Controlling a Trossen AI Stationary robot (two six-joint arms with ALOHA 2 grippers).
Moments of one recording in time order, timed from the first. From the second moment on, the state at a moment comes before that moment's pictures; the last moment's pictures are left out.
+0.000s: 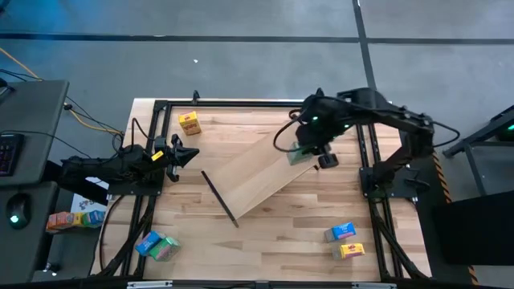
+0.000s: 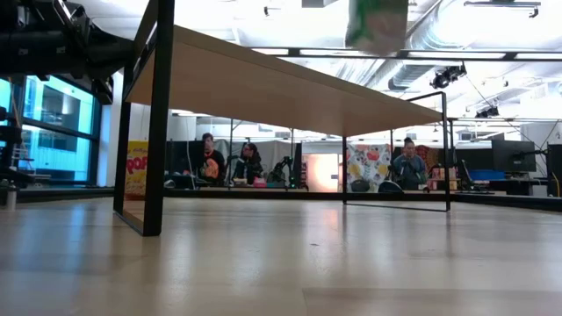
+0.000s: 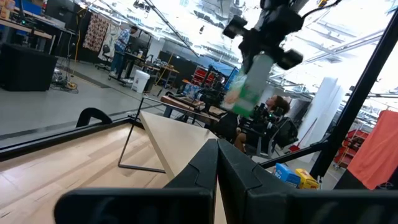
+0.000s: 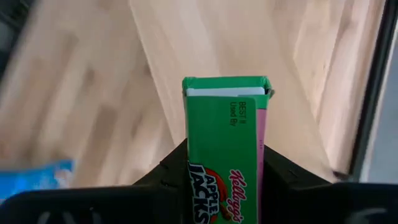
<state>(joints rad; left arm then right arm) 0.00 0.01 0.01 0.20 -0.23 -0.34 -0.09 1.60 2.00 -1.52 -0.09 -0.41</state>
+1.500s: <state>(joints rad) 0.00 0.01 0.01 0.20 -0.23 -0.34 -0.30 1.64 1.83 -1.25 -0.16 -0.80</state>
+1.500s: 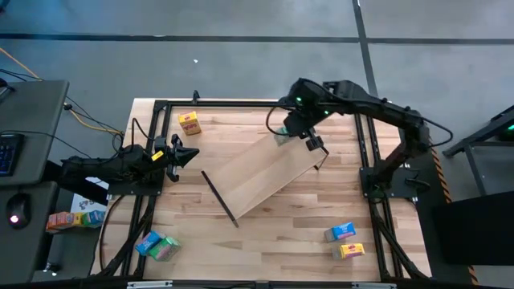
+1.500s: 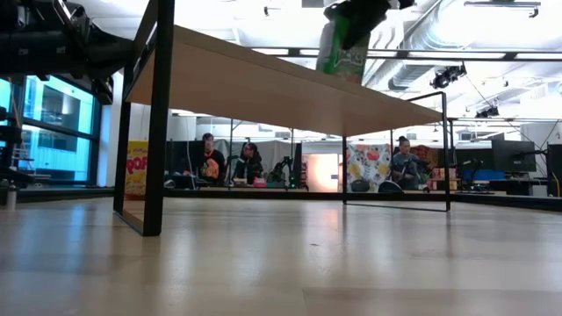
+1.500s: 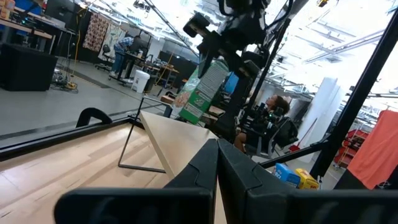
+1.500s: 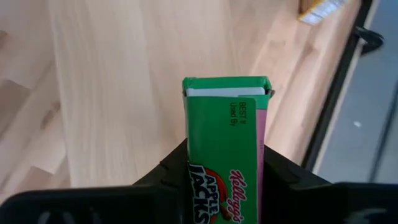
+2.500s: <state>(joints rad) 0.00 0.01 0.01 0.18 -0.23 -0.34 -0.32 1.74 1.88 -1.35 -0.12 -0.89</state>
